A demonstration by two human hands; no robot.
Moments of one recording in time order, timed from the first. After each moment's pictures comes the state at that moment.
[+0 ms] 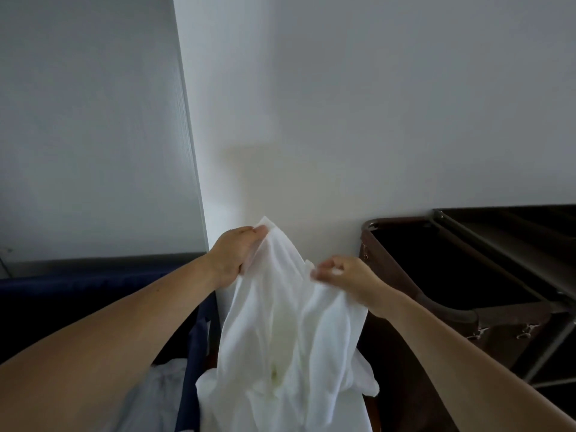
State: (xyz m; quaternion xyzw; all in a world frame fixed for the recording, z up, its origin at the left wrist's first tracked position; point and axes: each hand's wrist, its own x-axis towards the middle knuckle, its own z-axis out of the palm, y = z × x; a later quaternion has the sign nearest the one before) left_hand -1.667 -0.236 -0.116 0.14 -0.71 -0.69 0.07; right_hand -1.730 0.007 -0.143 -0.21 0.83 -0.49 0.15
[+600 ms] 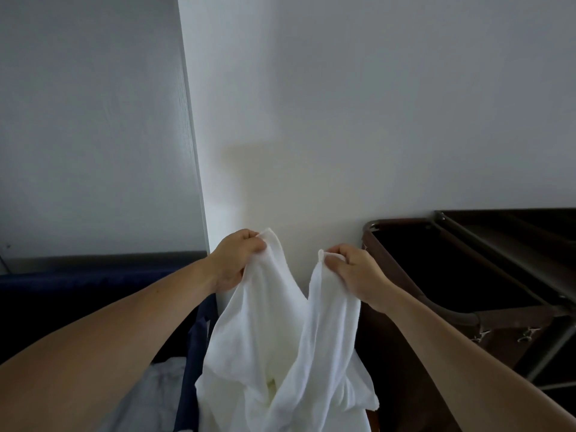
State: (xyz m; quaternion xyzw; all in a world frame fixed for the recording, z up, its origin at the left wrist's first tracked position) left_hand -1.667 -0.239 -0.123 0.14 -0.69 -0.71 0.05; right_hand -1.725 0.000 -0.130 -0.22 0.84 -0.49 0.04
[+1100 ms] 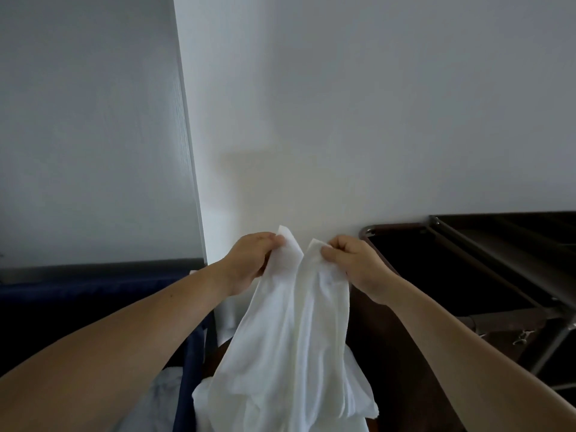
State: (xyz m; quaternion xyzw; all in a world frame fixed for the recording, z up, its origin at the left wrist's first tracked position) left_hand -1.671 -0.210 -0.108 0.08 -0.72 -0.69 0.05; right_hand -1.719 0.001 -0.101 -0.24 0.81 -0.54 0.06
